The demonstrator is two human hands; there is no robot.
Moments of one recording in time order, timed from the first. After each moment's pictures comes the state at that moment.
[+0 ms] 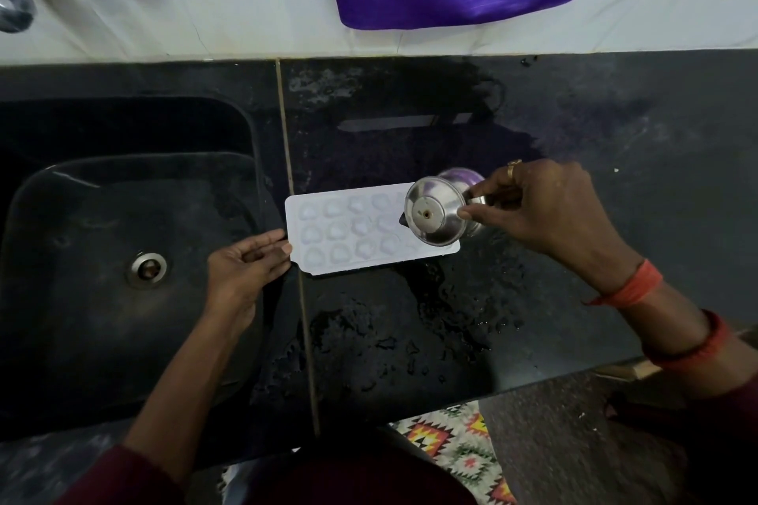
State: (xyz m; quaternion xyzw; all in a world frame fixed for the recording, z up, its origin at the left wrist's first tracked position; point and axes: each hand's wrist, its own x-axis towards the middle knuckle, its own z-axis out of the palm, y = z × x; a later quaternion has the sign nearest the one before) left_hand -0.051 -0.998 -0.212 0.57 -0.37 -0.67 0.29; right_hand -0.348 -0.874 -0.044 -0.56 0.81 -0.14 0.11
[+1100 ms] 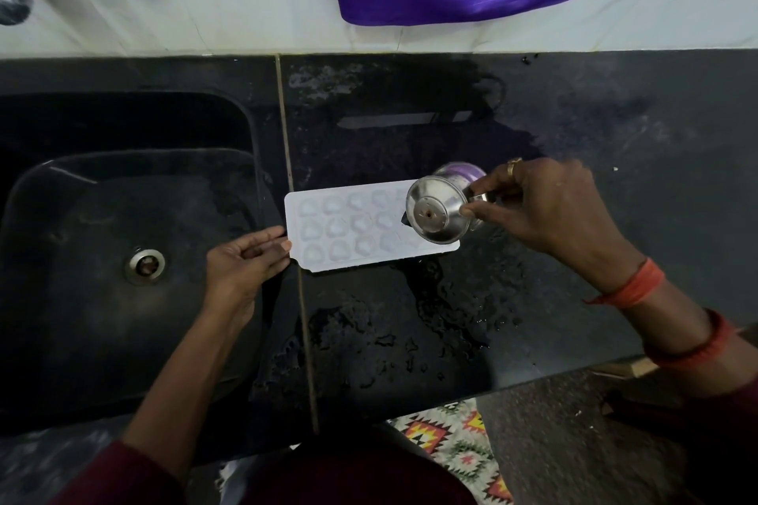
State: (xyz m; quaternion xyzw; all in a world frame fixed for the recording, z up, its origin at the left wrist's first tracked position) left_hand -0.050 -0.999 -0.216 0.57 -0.36 -0.67 0.30; right_hand -0.349 -0.872 -0.045 -0.58 0.80 -0.14 0.09
